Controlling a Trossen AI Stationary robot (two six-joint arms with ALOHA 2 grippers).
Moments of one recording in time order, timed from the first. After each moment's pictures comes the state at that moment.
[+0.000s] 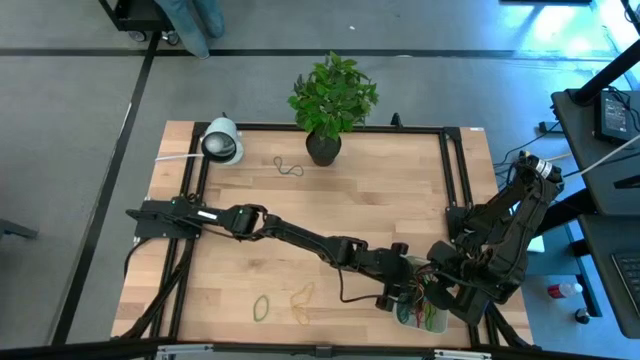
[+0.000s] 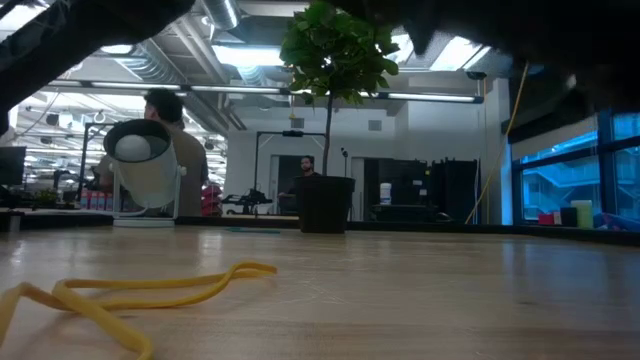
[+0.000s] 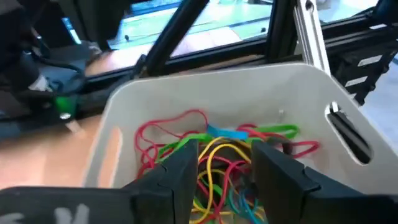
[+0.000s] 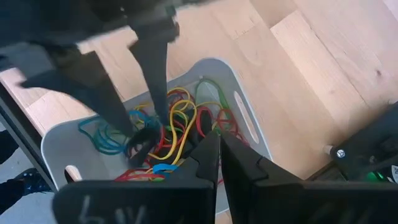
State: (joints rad) left arm -0.26 2.65 2.36 -0.11 0.01 0.06; right arm 1.01 1.42 1.23 -1.38 0.35 1.64
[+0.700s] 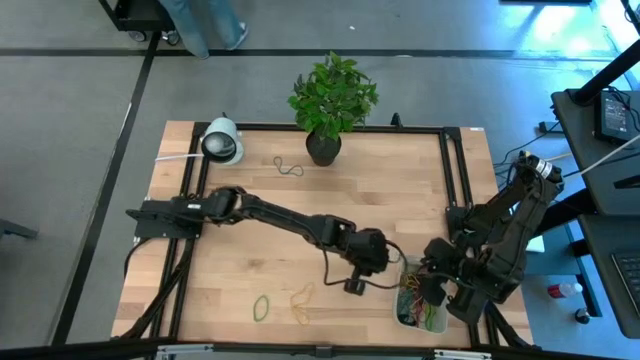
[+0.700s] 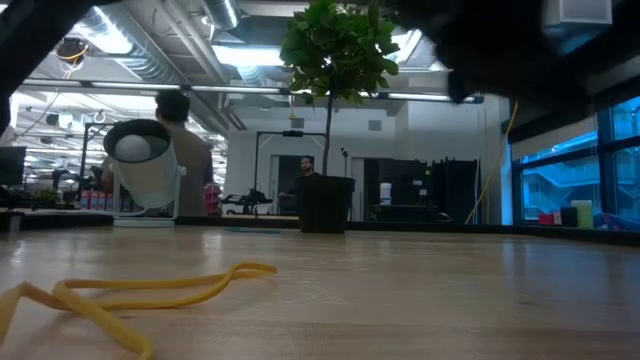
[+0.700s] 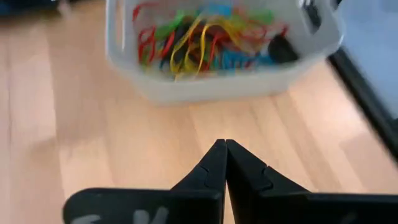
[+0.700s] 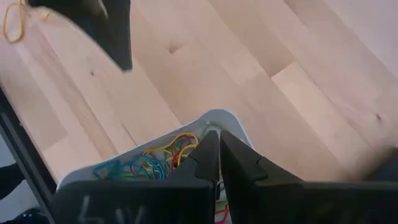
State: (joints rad) left arm -0.22 2.36 2.12 -0.57 0.11 0.06; right arm 0.99 1.42 1.23 -1.36 0.53 1.64
